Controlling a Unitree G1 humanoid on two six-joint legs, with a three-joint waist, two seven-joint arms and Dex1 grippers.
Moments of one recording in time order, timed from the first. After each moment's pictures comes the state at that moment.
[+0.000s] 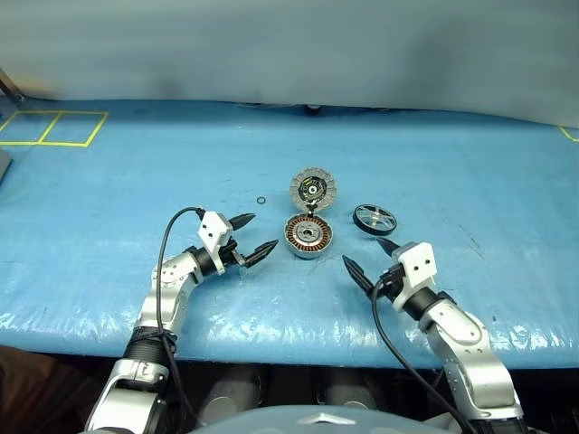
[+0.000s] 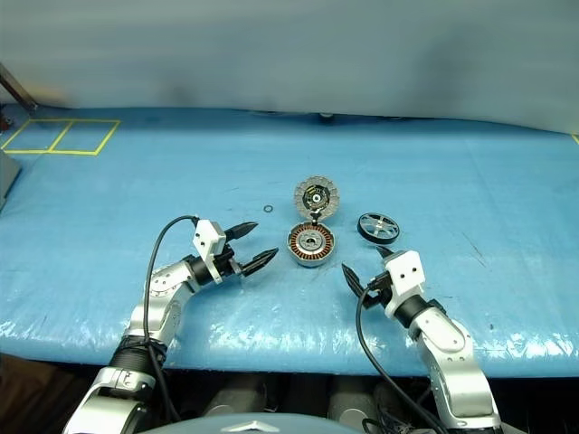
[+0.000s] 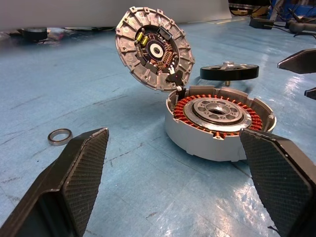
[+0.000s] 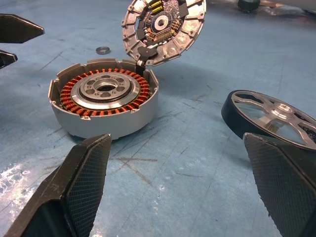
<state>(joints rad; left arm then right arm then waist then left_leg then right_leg) -0.26 0.26 -0.05 0.33 -0.25 -0.12 -0.88 0.20 -0.36 -0.03 -0.33 0.23 0.20 0.46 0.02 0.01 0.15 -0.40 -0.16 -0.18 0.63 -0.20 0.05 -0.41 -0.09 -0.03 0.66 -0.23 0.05</state>
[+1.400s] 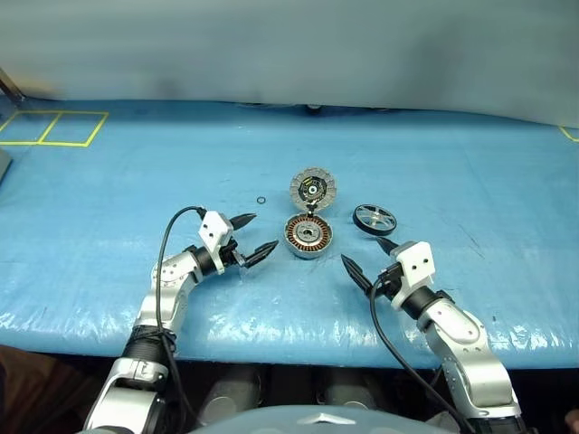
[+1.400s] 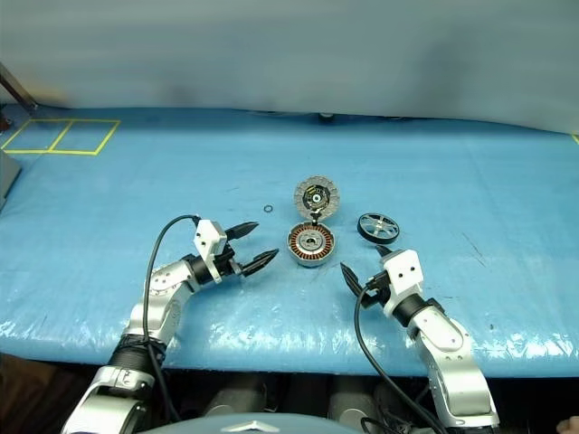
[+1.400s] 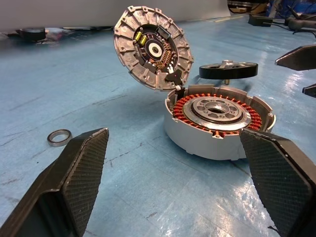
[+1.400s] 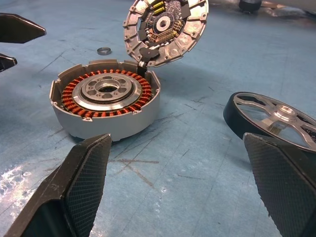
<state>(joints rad) -0.28 0.29 -0.08 0.33 -0.21 -0.12 -0.90 0.20 -0.35 -0.03 -0.33 0.22 0.20 0.46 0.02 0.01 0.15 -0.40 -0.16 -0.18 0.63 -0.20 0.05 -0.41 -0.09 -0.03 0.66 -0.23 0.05</state>
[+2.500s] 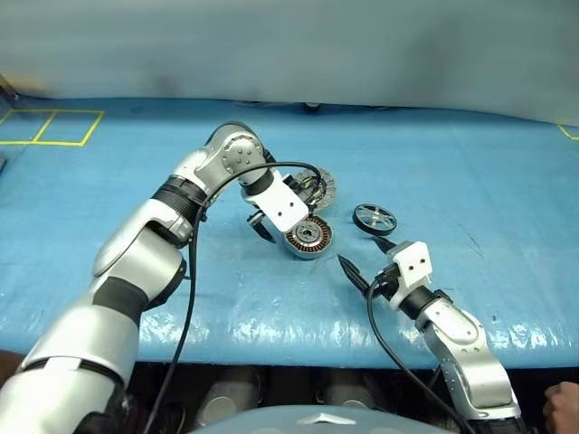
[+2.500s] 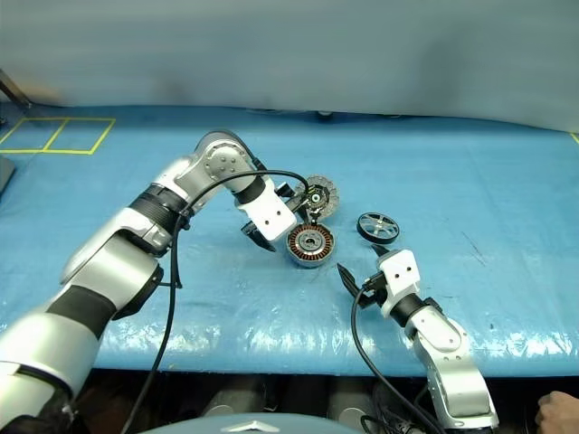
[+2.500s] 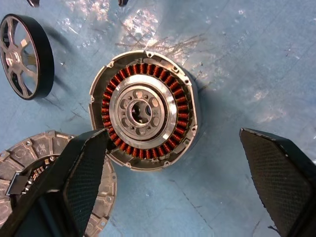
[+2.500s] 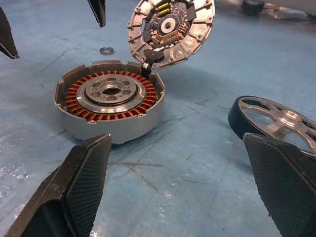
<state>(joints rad) -1.24 0.33 -0.64 0.91 0.29 -0.65 -1.48 0.21 -0.35 -0.01 -0.35 0.21 0.20 0.44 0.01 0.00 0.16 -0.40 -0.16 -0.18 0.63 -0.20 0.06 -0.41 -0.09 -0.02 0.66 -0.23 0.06</state>
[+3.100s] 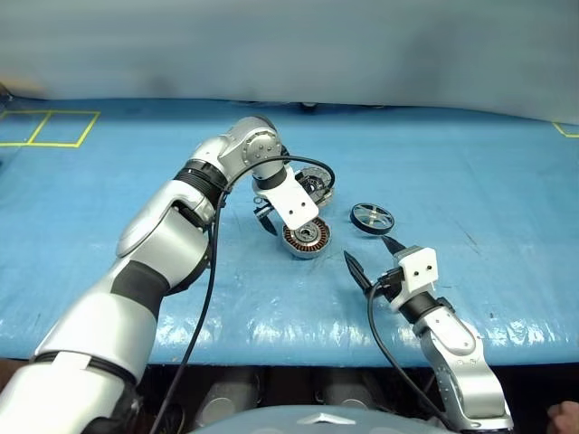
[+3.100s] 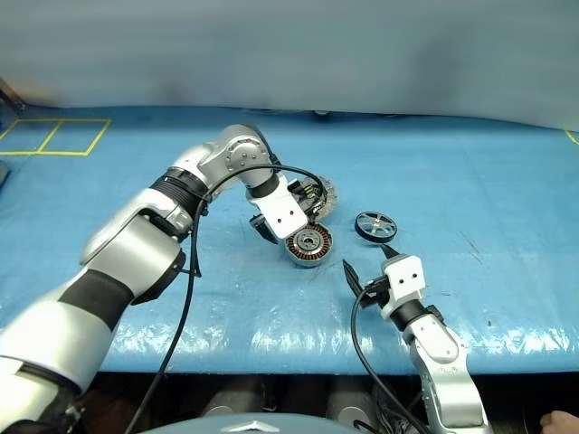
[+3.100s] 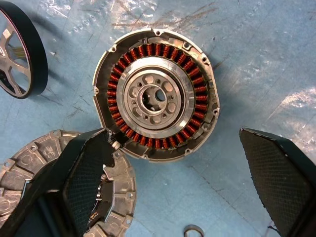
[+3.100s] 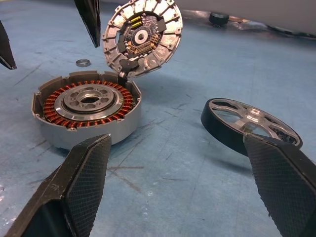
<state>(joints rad) -1.36 0.24 -0.67 1.11 0.43 -0.78 -1.45 0.26 -0.31 -0.02 -0.35 0.17 0.12 0.39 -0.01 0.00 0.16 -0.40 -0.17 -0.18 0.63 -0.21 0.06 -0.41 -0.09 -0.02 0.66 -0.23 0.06</state>
